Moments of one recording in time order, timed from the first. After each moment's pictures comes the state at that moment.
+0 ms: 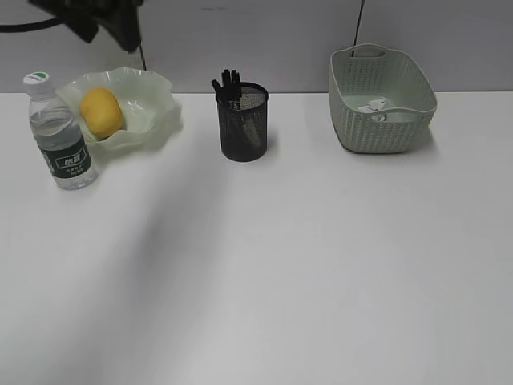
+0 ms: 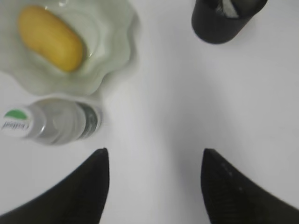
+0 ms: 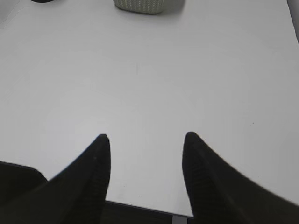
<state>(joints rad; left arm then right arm) -0.41 1.78 -1.80 0.06 1.21 -0.03 0.33 0.09 -0.51 -0.14 1.05 0.09</state>
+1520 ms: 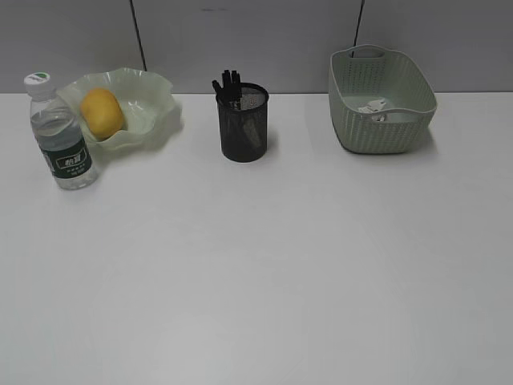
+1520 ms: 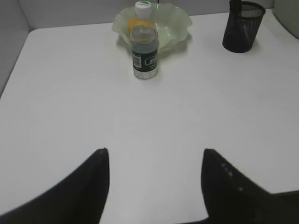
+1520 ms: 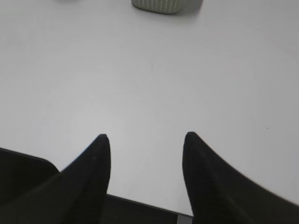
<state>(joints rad) -0.12 0.03 -0.70 0.00 1.22 0.00 0.33 0.09 -0.51 -0.08 1.05 0.04</state>
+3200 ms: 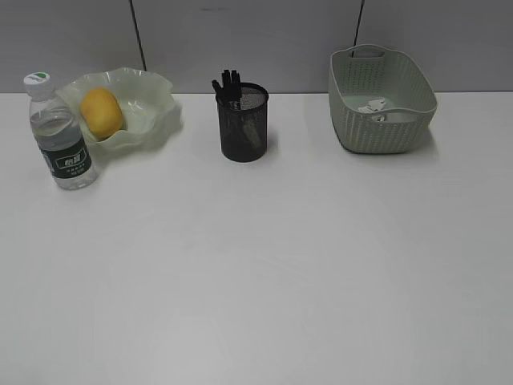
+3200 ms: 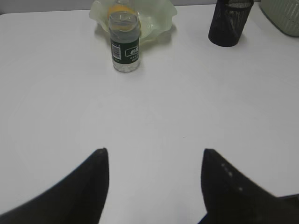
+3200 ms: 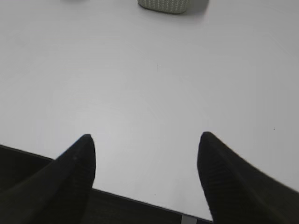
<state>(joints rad) -0.12 0.02 -0.52 -0.08 1.07 0.00 0.33 0.09 -0.51 -0.06 1.04 0.03</state>
